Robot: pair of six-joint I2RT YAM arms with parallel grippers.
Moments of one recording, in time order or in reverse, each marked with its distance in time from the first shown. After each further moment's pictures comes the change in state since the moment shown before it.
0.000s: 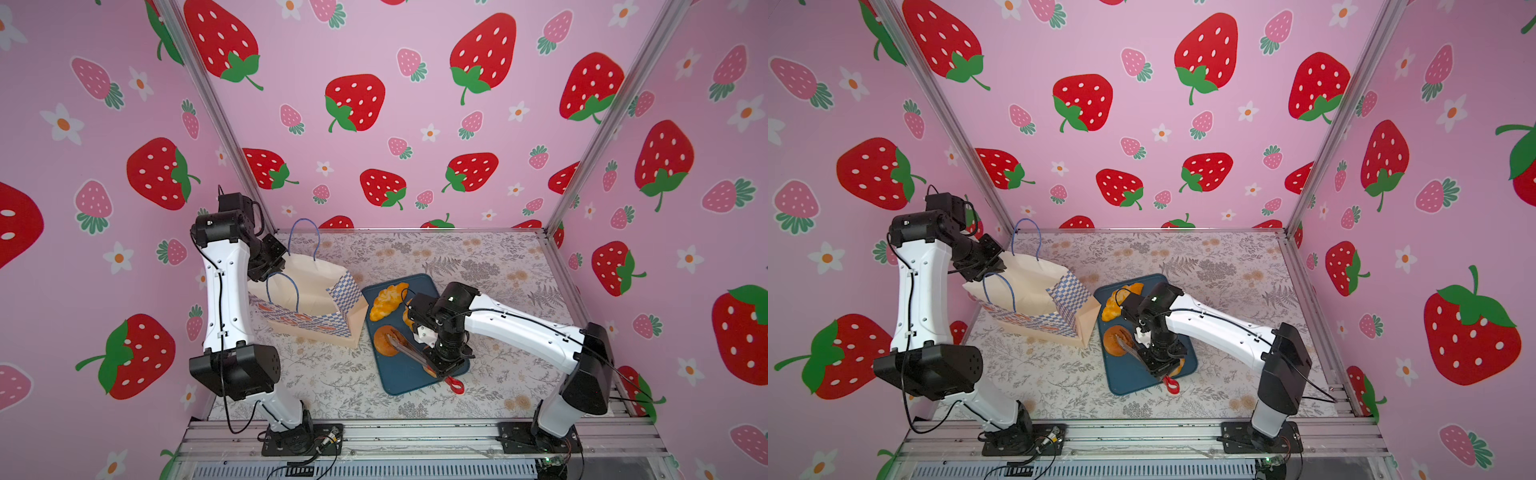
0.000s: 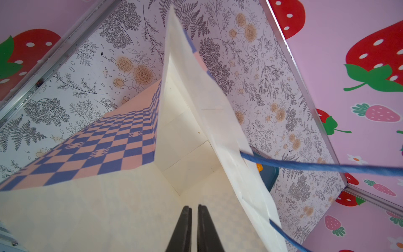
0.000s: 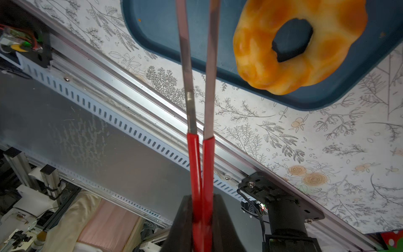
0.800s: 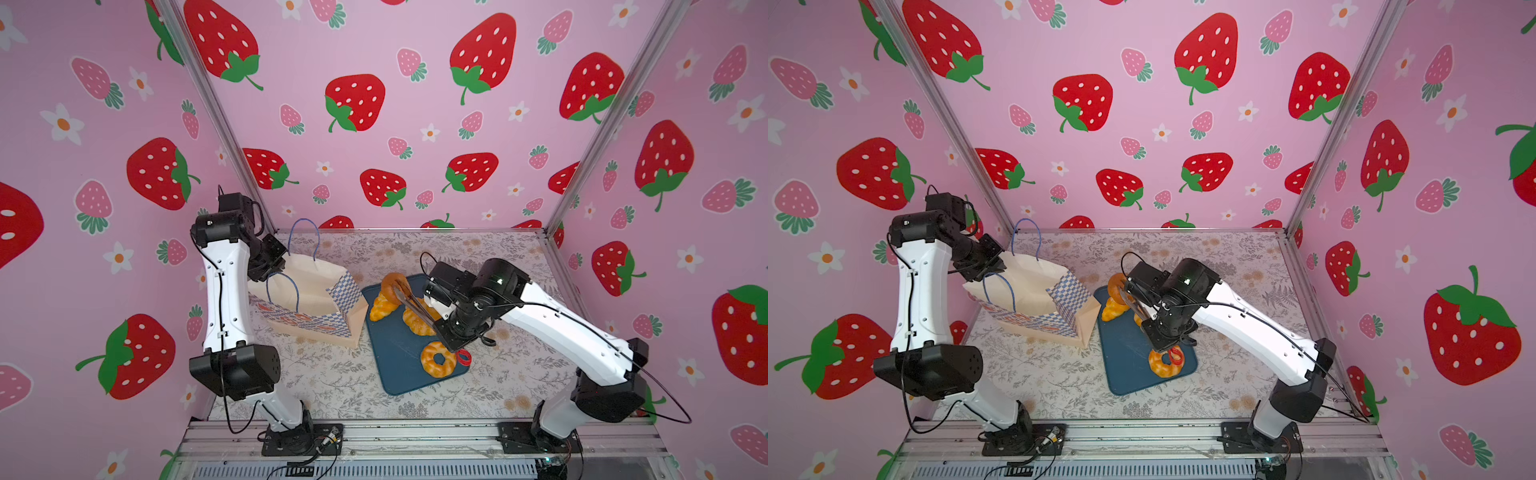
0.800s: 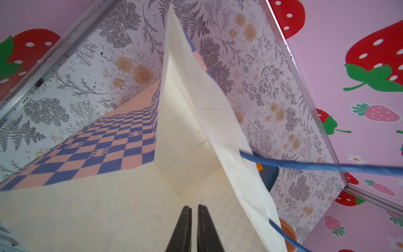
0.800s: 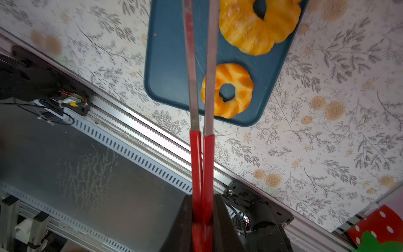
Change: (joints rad) left arm 0.000 0.000 0.000 0.000 0.003 0.000; right arm 0.004 -0.089 0.431 -0.101 0.211 0.098
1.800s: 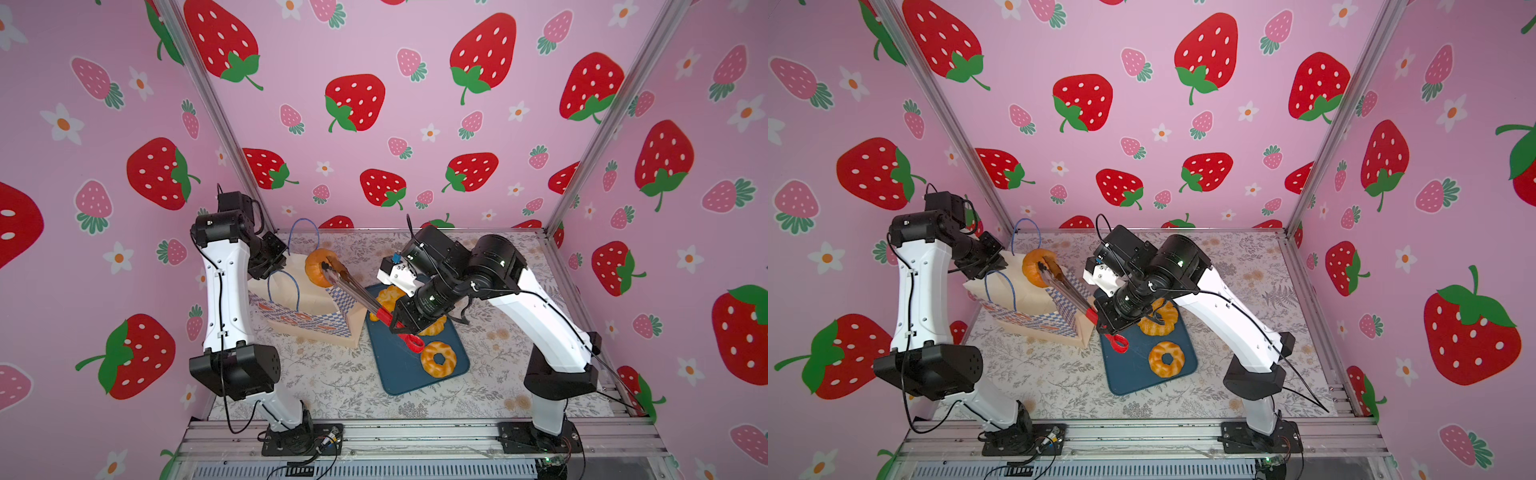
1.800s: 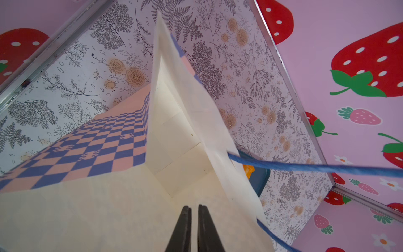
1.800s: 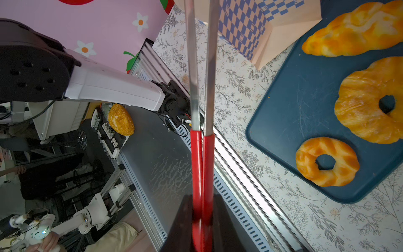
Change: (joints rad) left arm 0.000 0.000 0.000 0.032 0.025 -0.027; right arm 0.059 0.309 0.629 0.001 -0.355 -0.036
